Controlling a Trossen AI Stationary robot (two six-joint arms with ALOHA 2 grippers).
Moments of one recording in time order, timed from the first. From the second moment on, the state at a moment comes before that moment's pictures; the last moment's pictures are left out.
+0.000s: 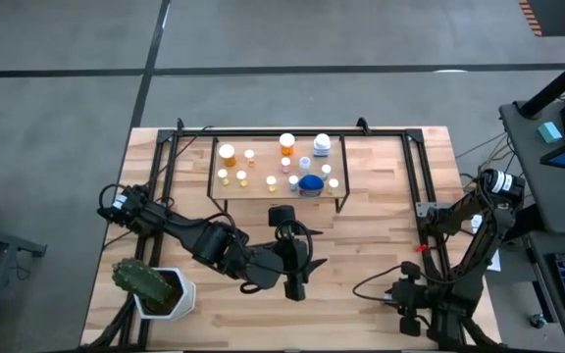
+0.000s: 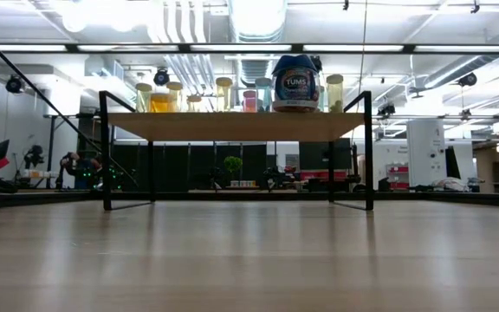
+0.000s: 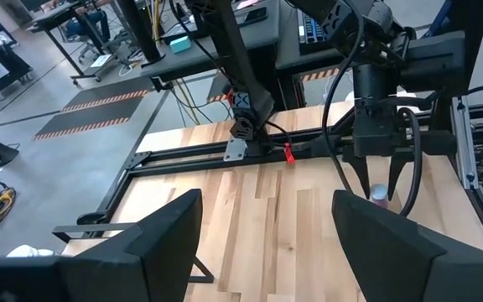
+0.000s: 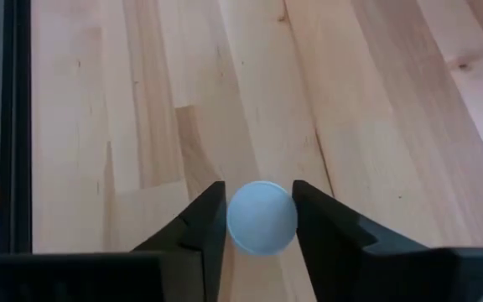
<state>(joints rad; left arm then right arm) -0.46 1.87 2.05 -0.61 -0.69 -0.01 1.22 1.53 0.83 -0.66 0.54 1.39</state>
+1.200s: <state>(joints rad) -0.42 1.65 1.81 -0.64 -0.75 -0.25 0.25 1.42 1.67 -0.91 0.24 0.32</state>
